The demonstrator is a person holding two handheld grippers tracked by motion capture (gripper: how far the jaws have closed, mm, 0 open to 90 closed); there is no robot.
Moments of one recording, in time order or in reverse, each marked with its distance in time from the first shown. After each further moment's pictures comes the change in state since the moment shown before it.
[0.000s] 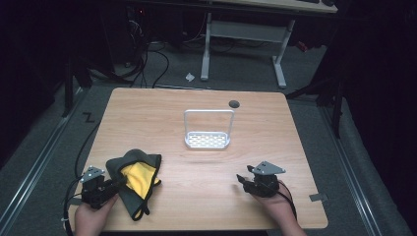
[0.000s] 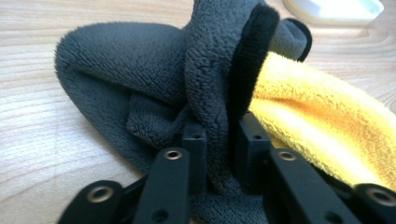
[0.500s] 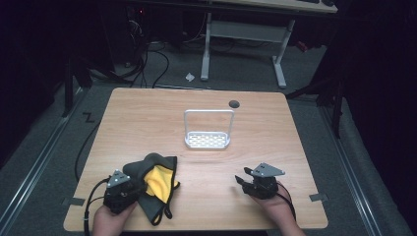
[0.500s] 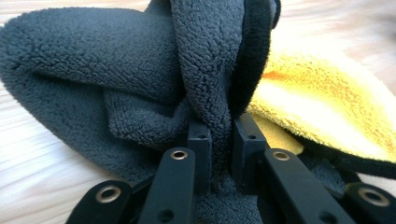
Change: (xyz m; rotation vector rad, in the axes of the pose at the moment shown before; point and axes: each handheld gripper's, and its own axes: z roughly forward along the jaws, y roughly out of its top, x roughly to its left) left arm -0.061 -0.003 0.023 0.072 -0.106 0.130; right arm 0.007 0.000 -0.003 -0.017 0.036 -0.013
